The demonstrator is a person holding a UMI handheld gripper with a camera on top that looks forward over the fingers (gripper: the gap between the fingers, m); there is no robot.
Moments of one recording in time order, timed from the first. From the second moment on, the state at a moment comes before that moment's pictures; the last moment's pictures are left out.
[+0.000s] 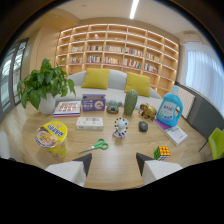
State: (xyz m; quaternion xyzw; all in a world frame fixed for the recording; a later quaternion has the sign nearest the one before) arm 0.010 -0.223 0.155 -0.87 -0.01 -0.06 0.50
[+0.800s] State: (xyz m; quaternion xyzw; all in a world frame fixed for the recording) arm 0.064 -0.129 0.098 -0.88 -0.01 -0.06 0.48
